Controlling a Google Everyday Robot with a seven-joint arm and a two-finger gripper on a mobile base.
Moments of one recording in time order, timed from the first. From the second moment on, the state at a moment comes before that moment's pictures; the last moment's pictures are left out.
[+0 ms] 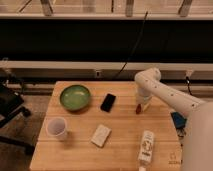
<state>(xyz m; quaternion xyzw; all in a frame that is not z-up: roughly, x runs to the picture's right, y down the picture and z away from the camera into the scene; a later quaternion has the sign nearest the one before) 0.237 0.125 0.900 -0.33 -0.10 -0.31 0.88</state>
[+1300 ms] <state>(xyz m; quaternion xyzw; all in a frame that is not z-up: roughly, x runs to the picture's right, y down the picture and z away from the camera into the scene) 0.256 0.141 0.883 -0.33 -0.09 -0.32 0.88</state>
